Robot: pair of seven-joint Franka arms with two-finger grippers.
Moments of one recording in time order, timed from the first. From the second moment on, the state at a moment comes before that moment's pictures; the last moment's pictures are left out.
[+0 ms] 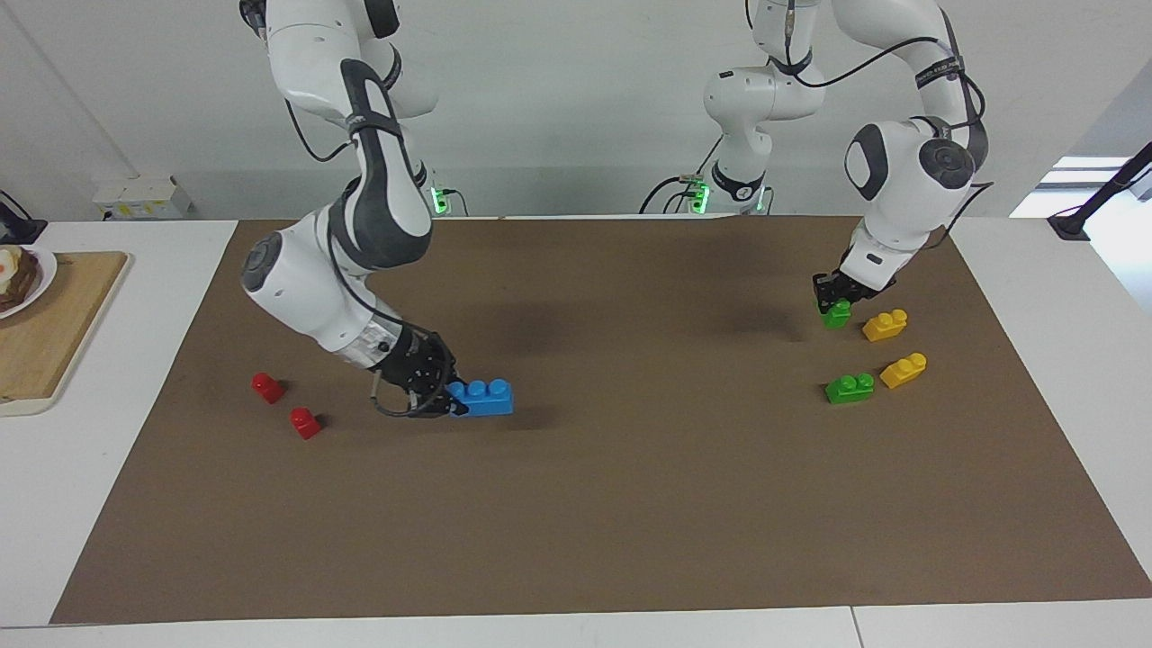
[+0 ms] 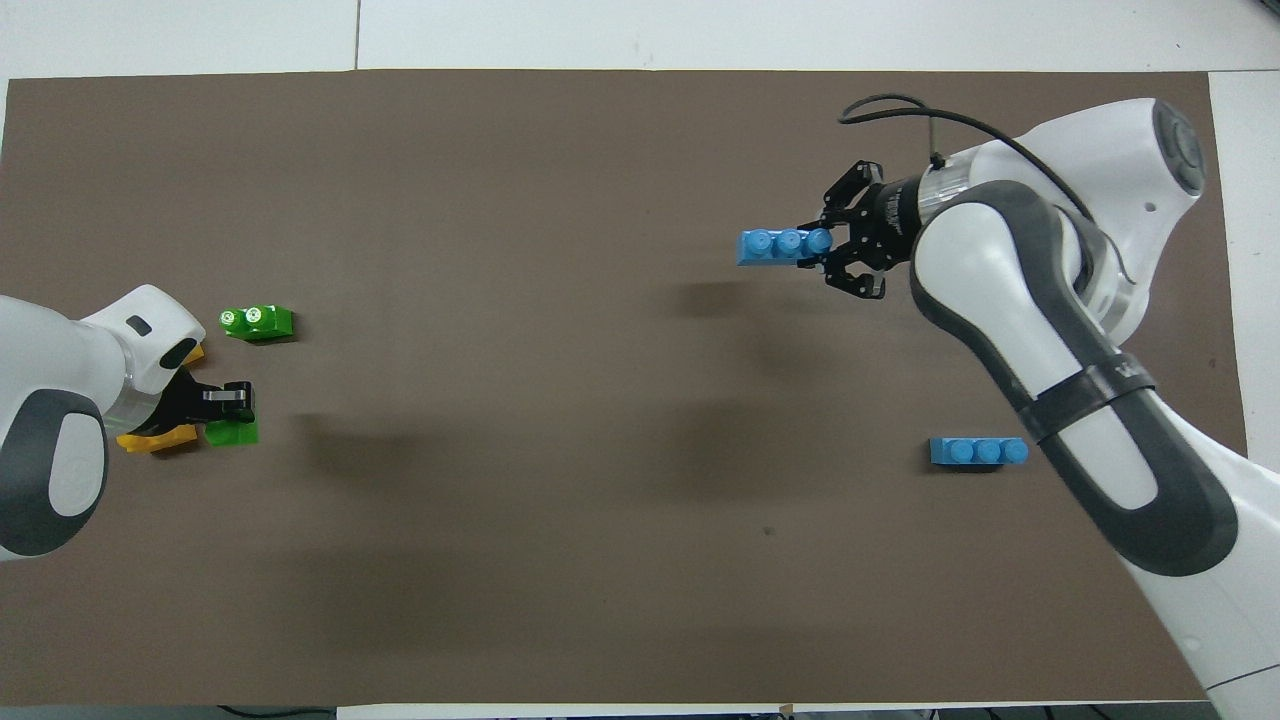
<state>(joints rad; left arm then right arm) -0.01 -0.09 0.00 -2.21 0.02 2.07 -0.07 0.20 0.36 0.02 -1.73 0.62 2.19 1.44</state>
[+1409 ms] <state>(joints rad) -0.24 0.00 -0.01 -2.03 -0.04 2.02 -1.02 0.51 0.46 0.02 -1.80 0.65 2.45 1.70</state>
